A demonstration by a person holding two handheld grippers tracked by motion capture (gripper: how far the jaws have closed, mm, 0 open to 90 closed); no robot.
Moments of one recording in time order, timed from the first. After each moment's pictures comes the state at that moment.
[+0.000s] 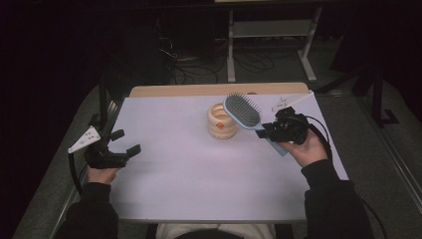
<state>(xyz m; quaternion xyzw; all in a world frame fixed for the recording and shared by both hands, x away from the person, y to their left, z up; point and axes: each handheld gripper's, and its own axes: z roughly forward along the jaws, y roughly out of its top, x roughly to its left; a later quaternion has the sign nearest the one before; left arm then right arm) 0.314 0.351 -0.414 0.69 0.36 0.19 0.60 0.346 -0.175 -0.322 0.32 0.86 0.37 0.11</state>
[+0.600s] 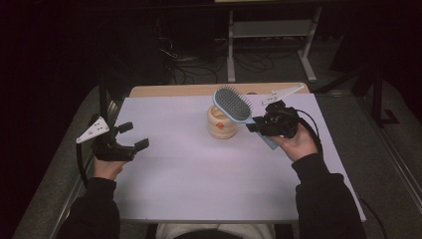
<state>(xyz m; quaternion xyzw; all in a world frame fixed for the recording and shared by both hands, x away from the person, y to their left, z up) 0.326 0.324 -0.390 0.71 0.33 0.18 0.60 0.353 -0.152 -0.310 0.30 0.86 0.39 0.12</state>
